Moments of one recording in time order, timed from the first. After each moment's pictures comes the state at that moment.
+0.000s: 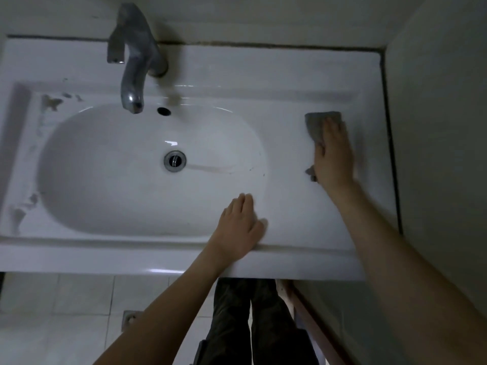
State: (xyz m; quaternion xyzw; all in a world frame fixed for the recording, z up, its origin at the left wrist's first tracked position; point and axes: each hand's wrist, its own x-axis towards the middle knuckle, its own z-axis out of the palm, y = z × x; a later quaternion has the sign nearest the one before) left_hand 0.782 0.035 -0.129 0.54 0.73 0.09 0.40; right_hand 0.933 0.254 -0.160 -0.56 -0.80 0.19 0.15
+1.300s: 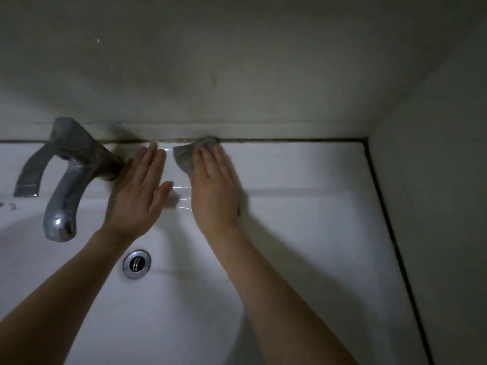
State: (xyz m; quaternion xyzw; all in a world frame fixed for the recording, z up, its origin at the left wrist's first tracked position) left_hand 0.570 0.225 -0.147 0.63 0.76 0.13 -0.02; right_hand 0.718 0.303 -0.146 -0.43 -0.85 0.10 0.30
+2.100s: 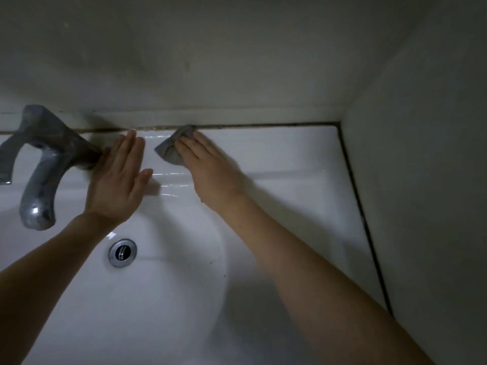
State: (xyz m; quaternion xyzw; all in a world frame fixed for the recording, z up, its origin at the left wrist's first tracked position) left_hand 0.567 0.227 -0.151 0.63 0.77 0.11 -0.02; right_hand 0.755 0.328 -0.130 -0.30 -0.93 0.13 0.19
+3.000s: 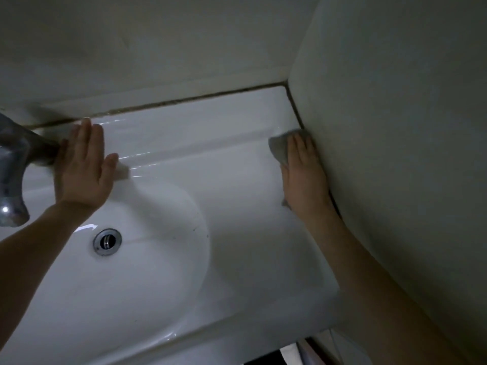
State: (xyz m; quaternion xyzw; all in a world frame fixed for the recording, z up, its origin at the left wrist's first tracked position) left_hand 0.559 0.227 -0.158 0.66 0.74 0.13 -0.02; right_hand 0.972 0.285 -0.122 -0.59 -0.80 0.01 0.09
